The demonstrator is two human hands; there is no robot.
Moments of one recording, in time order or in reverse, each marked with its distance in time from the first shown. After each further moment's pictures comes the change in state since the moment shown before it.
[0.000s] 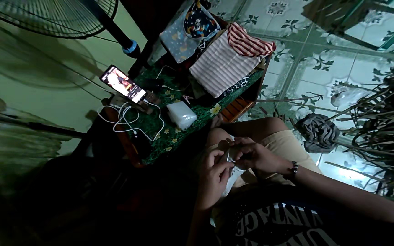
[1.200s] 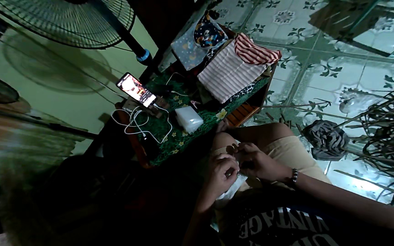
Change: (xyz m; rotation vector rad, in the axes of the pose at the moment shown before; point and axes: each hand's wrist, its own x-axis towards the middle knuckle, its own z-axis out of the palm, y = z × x) left_hand 0.020 -0.014 -0.001 -0.086 -0.117 0.205; right_hand 0.002 0.011 0.011 -0.257 0.018 -0.123
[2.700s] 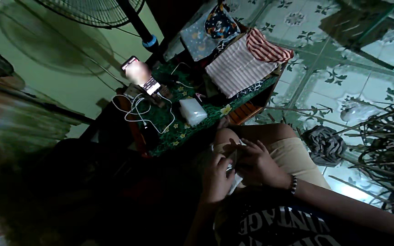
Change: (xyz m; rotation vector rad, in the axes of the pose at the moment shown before) left_hand -0.019 0.030 0.003 0.371 0.003 -0.426; right_hand -0.004 -0.020 0.017 -0.360 0.070 0.023
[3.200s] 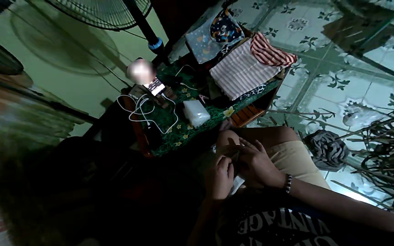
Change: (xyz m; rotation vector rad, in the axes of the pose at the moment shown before) left_hand 0.002 -0.003 0.012 -0.021 0.138 -0.039; right_hand 0.017 -0.008 0.006 -0.107 -0.078 0.056
